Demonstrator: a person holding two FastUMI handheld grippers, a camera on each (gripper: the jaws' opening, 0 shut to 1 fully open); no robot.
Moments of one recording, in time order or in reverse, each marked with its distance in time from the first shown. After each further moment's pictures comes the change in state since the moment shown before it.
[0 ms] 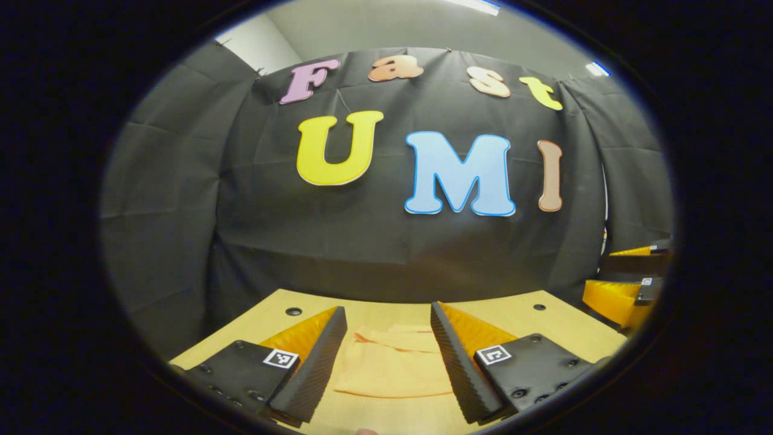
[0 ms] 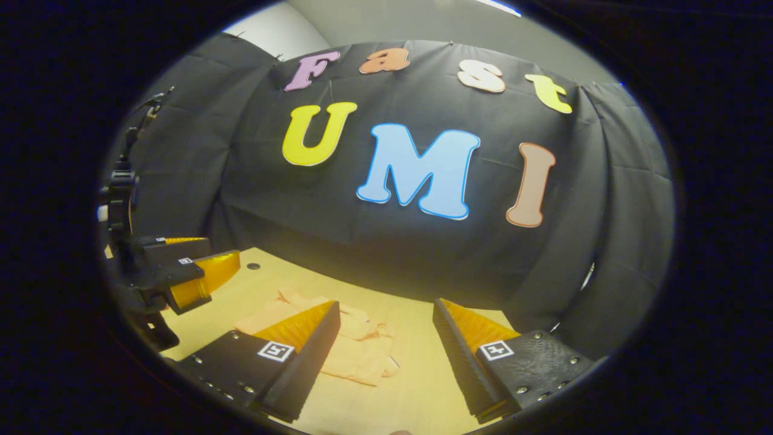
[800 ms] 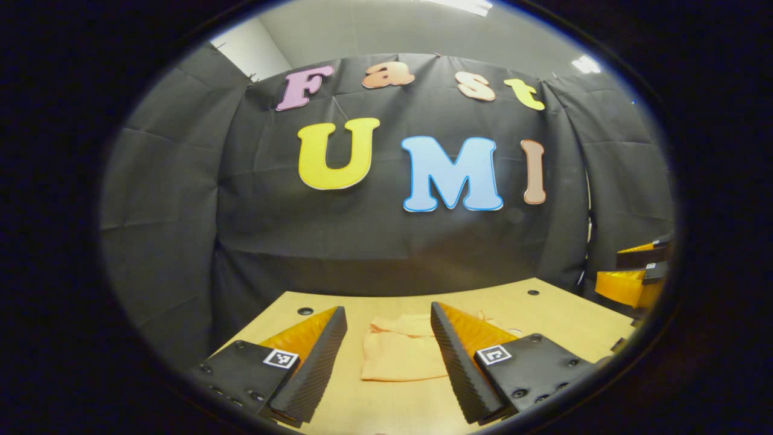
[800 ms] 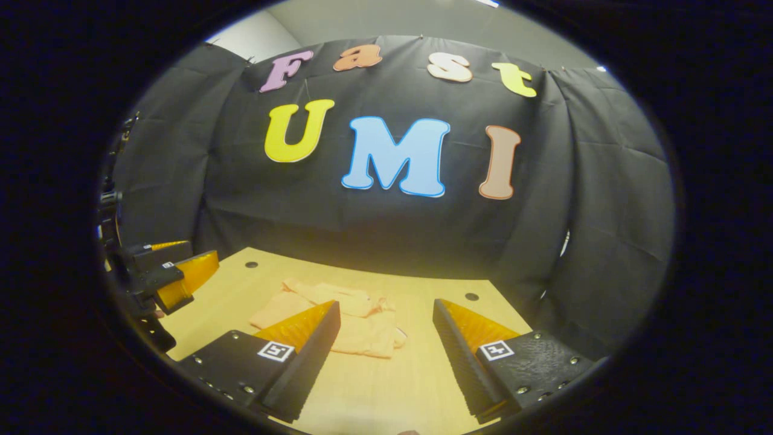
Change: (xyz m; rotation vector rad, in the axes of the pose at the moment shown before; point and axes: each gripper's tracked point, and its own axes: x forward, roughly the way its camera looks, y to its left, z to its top) left arm -0.048 0.044 -0.008 0.026 -0.008 -0.072; right arm -0.062 0.019 -0.030 0.105 0.099 -0.106
